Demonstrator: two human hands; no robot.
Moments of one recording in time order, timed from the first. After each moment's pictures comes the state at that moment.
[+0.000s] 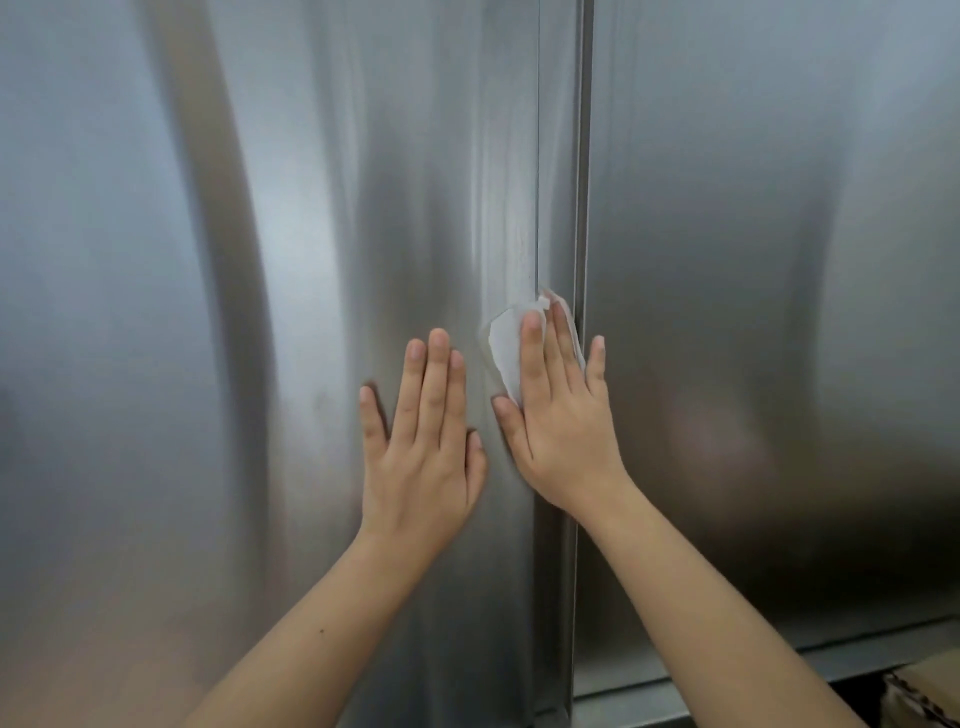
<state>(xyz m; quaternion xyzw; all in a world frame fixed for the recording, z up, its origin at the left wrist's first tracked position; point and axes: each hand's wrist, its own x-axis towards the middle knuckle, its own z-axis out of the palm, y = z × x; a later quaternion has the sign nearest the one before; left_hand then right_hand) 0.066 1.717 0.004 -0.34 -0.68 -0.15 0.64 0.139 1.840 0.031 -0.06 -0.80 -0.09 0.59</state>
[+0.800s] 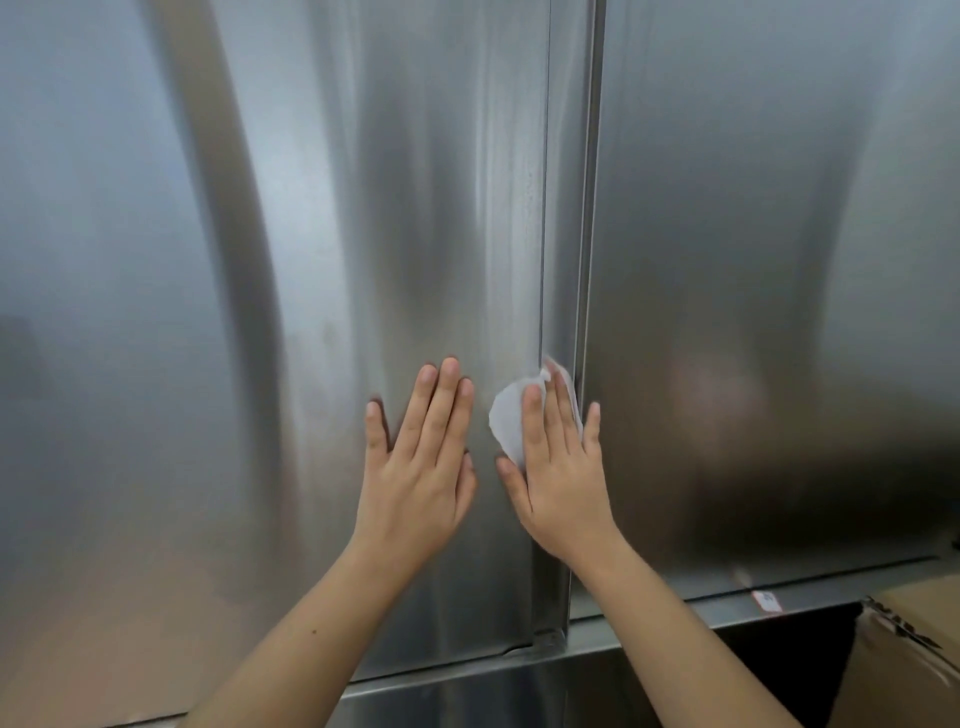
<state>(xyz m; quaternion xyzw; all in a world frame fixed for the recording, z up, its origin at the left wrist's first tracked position) 0.067 1.694 -0.054 -0.40 -0.69 -0.10 0.59 0.146 1.834 -0.074 -0.07 -0.83 -0.07 0.55</state>
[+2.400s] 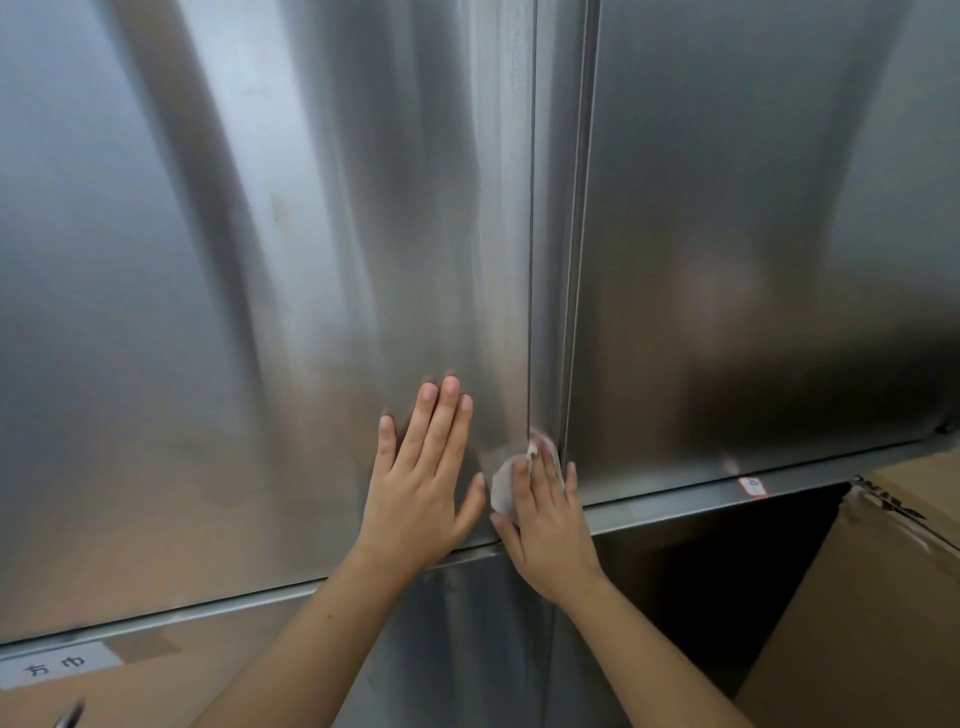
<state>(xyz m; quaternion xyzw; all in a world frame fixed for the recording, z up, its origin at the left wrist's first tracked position) 0.080 1.682 -0.146 -0.47 -0.74 -0.11 0.47 0.173 1.816 -0.227 -0.12 -0.91 0.00 0.40</state>
